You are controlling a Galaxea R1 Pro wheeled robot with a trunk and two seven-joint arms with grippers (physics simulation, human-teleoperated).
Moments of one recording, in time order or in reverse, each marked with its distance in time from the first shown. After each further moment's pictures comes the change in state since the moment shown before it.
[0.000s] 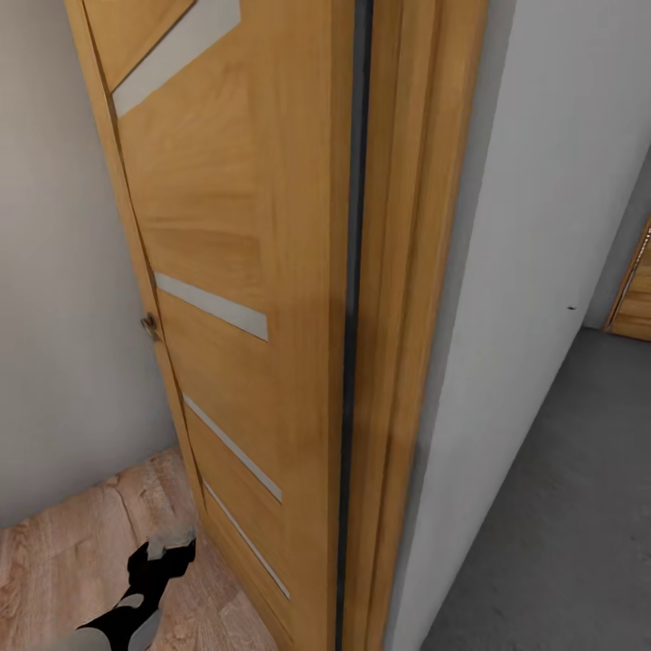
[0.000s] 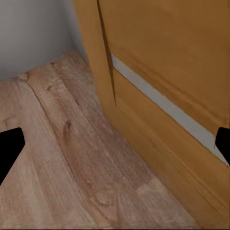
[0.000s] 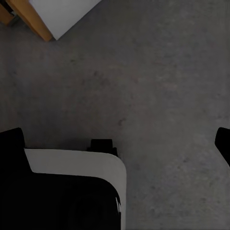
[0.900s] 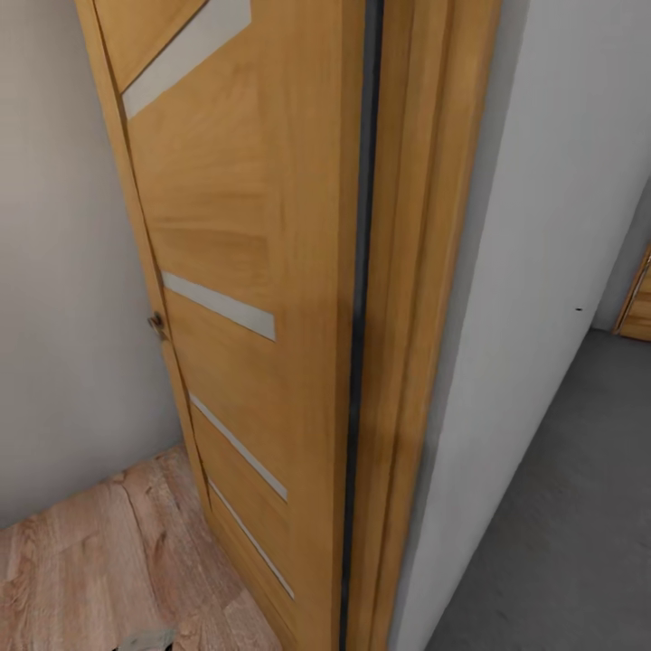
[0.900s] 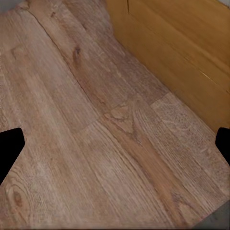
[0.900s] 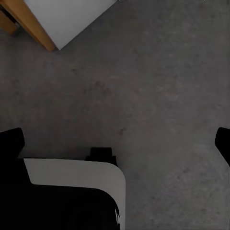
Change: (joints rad) left arm 0.229 0.006 -0.001 0.003 0.000 0.001 0.000; right arm -0.020 -0.001 -0.001 0.001 0.000 -0.001 0.000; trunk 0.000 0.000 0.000
